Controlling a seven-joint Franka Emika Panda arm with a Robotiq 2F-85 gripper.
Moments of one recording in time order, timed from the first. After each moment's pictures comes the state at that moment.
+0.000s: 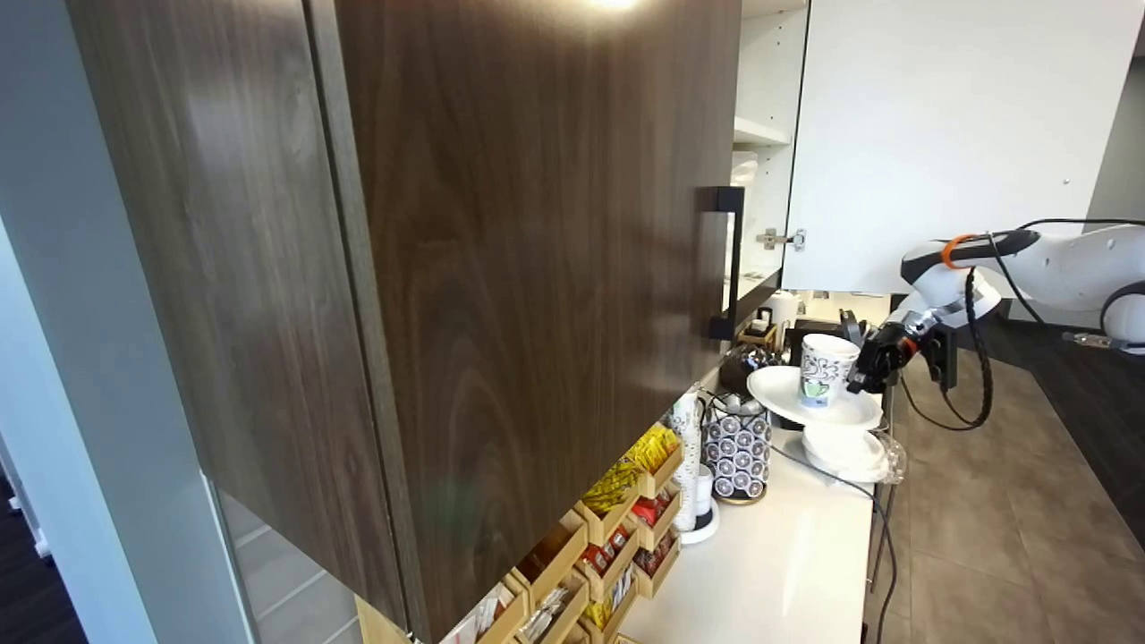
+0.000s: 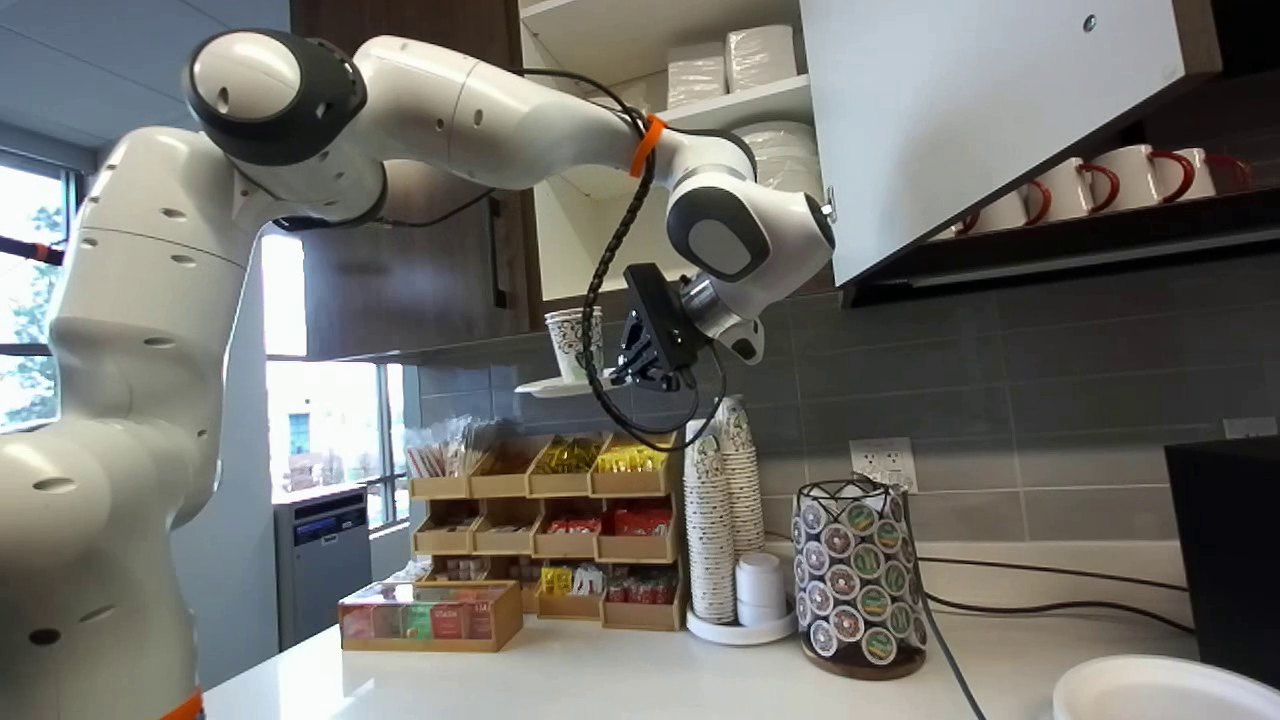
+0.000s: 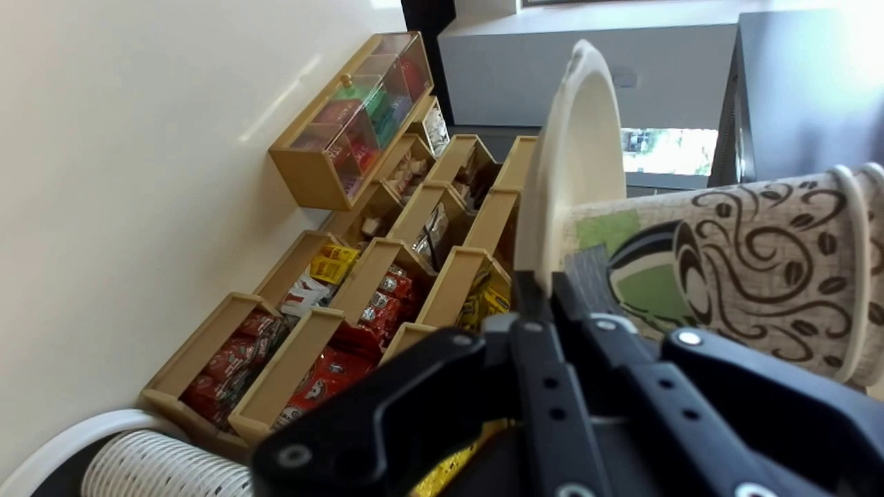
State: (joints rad) arm -0.36 0.21 -0.21 -1.75 0.93 1.20 -0.64
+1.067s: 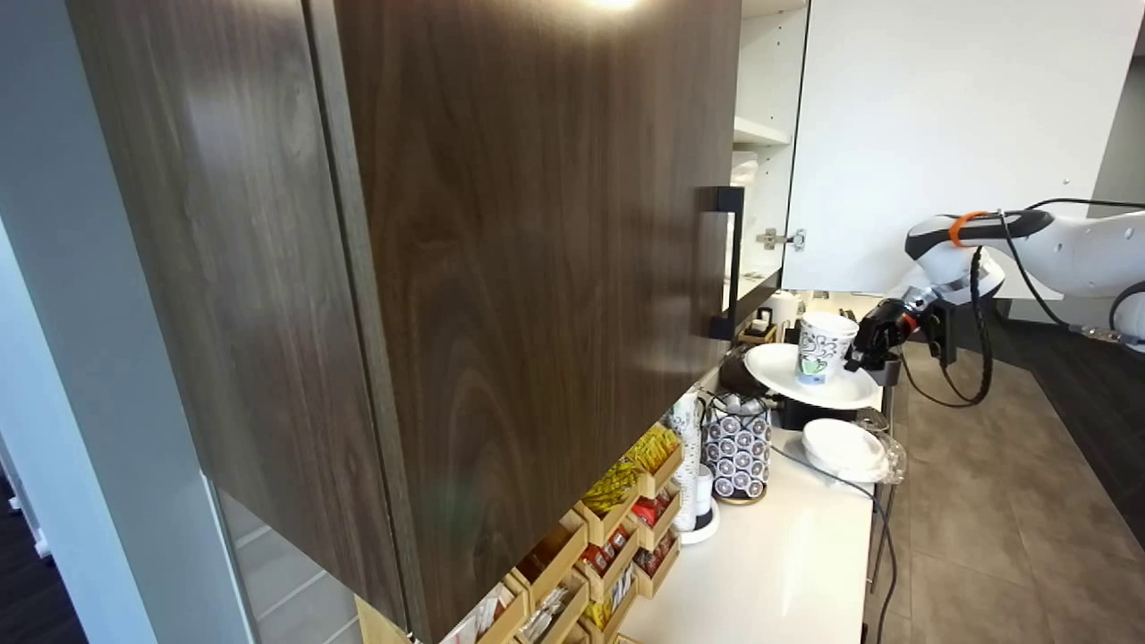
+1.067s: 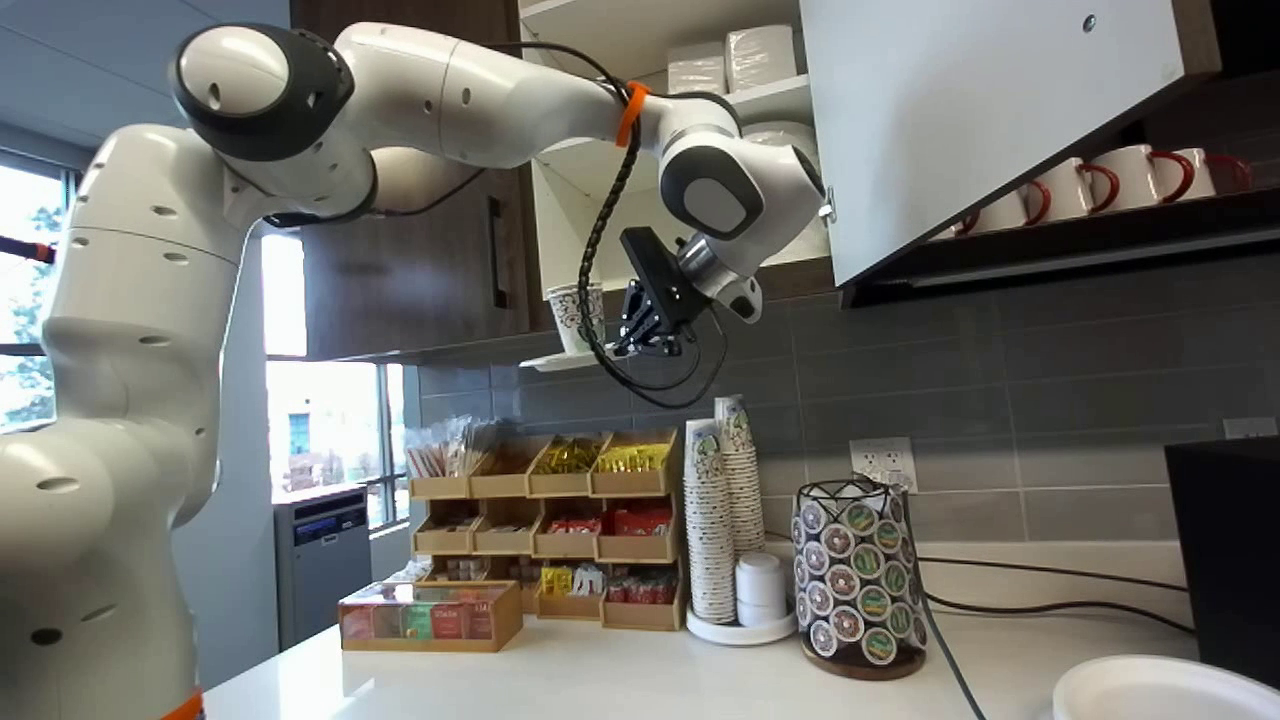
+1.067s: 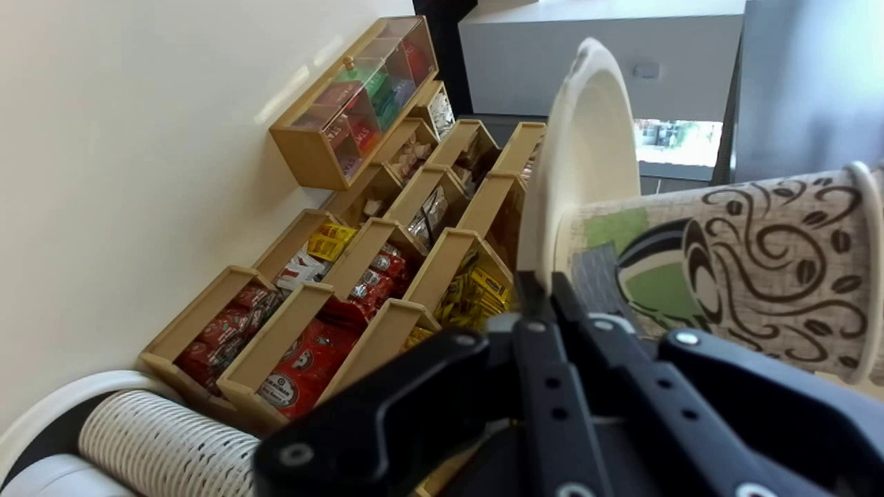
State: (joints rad) arm -0.35 0.17 -0.21 -1.67 0.93 1.19 -0.57
